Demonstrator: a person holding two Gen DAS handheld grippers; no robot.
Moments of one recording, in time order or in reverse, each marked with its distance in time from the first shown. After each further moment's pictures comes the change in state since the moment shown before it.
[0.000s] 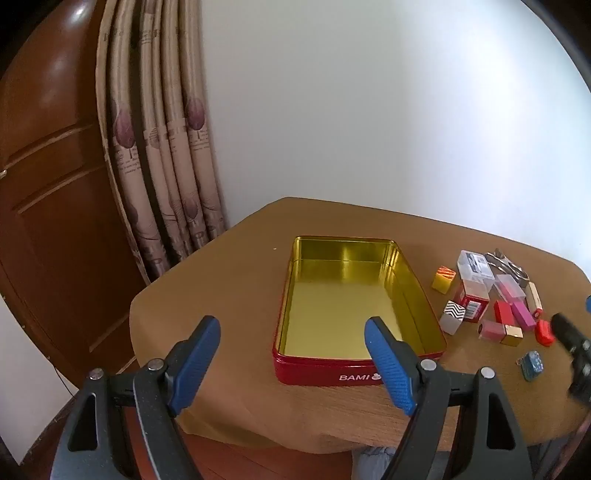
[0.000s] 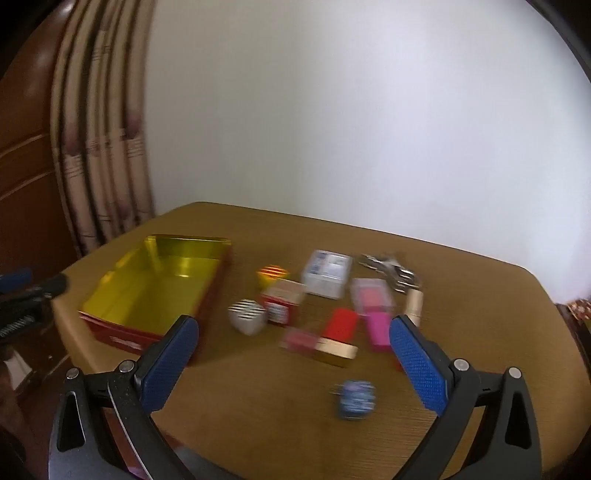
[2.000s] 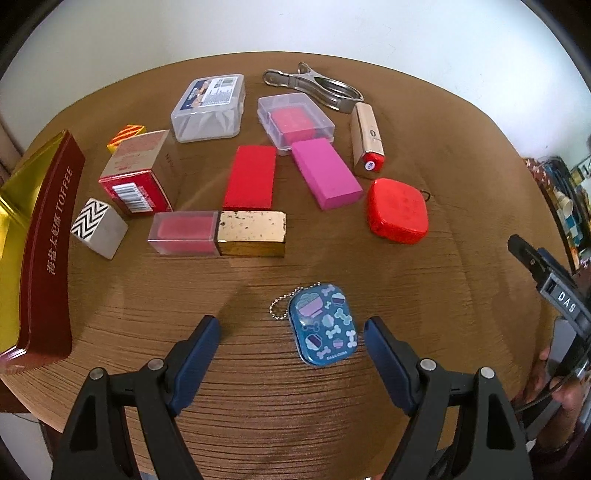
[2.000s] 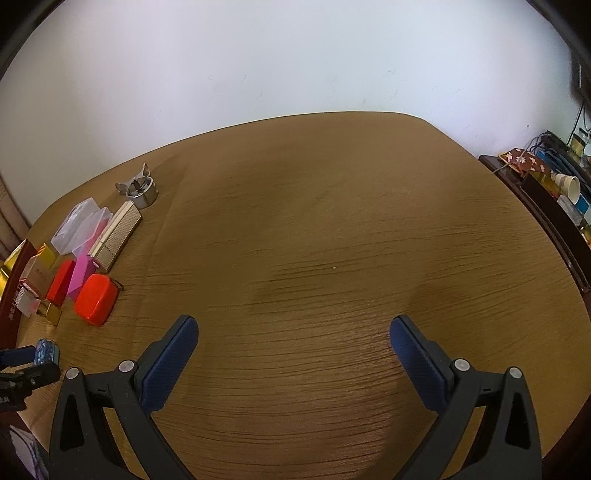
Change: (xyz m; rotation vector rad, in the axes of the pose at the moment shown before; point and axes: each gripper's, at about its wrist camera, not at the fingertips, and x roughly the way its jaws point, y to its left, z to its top) left arm 0.087 -0.302 -0.043 0.312 0.605 -0.441; right arm 0.036 -0.274 -0.085 0.379 0.323 -0.226
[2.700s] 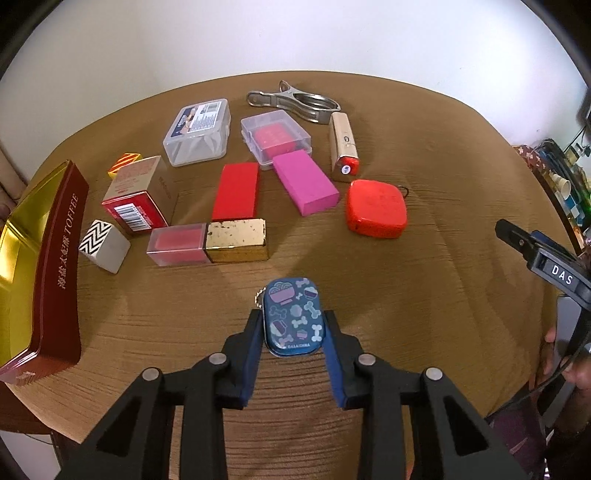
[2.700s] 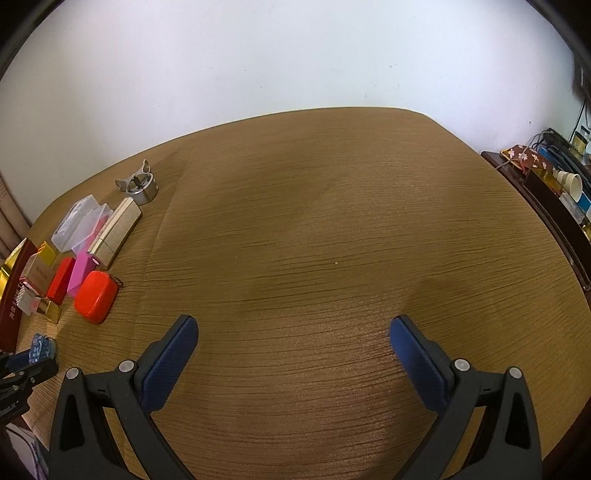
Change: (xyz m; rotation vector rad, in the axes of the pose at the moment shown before) left arm -0.022 -0.027 -0.029 0.070 -0.086 0.043; right arm 0.002 0.005 -0.003 0.003 0.004 0.003
